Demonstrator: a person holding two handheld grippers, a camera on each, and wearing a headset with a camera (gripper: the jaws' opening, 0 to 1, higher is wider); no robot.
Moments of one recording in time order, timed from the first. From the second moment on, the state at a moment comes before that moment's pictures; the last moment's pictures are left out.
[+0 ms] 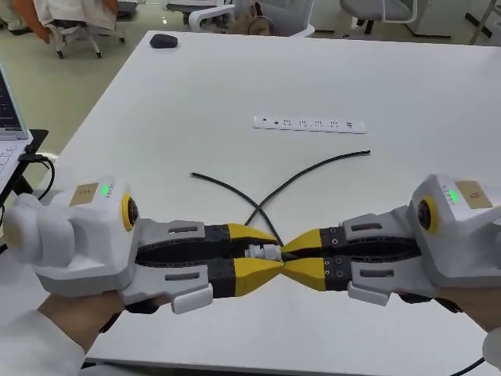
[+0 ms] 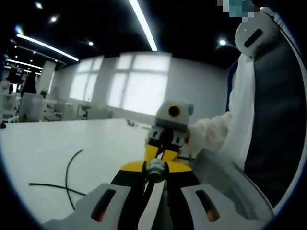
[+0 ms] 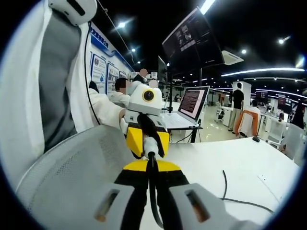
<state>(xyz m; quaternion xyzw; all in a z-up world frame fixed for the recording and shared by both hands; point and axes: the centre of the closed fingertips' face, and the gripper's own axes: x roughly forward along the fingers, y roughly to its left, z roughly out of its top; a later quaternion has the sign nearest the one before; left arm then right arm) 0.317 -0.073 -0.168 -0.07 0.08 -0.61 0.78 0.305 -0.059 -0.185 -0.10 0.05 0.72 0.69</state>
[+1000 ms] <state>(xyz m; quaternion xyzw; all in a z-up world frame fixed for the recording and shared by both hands) 0.321 -0.070 -0.178 -0.06 0.10 -0.60 0.79 0.324 -0.112 -0.258 -0.21 0.13 0.68 0.69</state>
